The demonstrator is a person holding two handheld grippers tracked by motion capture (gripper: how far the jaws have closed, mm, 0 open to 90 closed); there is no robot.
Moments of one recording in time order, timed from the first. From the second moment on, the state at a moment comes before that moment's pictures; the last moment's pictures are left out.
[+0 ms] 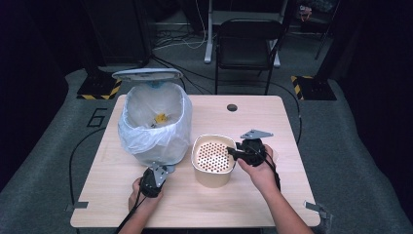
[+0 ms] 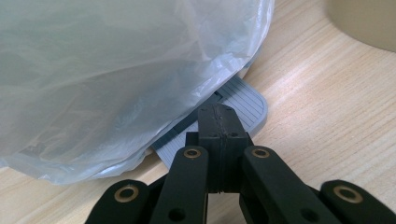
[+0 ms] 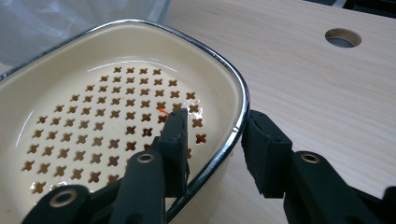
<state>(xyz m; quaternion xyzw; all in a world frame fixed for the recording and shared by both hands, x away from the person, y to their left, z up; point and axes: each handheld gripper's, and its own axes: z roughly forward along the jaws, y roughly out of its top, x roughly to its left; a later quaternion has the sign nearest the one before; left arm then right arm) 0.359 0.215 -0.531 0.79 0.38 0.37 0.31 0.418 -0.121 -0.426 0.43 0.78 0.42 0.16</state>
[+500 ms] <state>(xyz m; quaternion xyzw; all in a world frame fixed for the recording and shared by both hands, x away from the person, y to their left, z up) 0.359 0.215 -0.531 0.79 0.38 0.37 0.31 0.370 -0.131 -0.428 0.39 0.80 0.43 0.14</state>
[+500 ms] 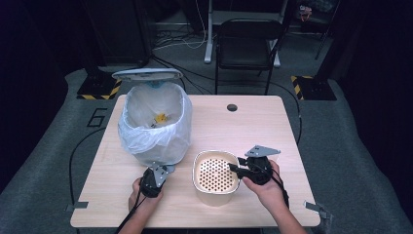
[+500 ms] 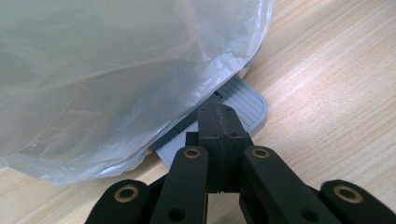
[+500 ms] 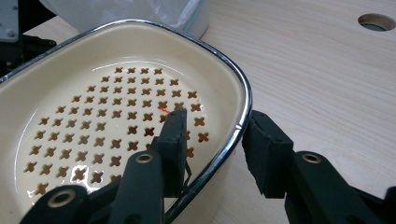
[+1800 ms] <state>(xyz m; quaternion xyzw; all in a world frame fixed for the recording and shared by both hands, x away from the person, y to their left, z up) 0.359 0.215 -0.531 0.79 0.39 0.36 0.31 0.389 -0.214 -0.439 0.46 0.74 0.41 0.25</state>
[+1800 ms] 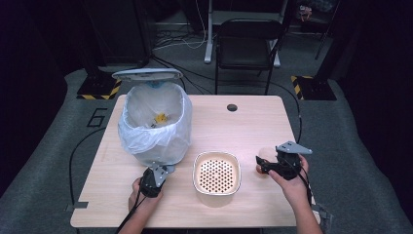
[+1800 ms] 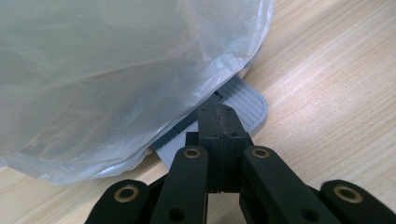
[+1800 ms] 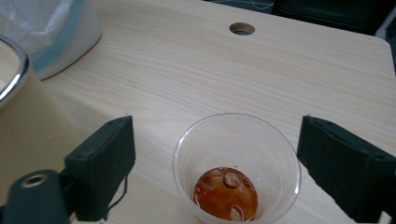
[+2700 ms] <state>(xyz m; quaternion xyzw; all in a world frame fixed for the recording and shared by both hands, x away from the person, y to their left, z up) 0.359 0.215 -0.531 0.79 0.39 0.36 0.31 0.413 -0.216 -0.483 0.48 0.76 0.37 0.23</state>
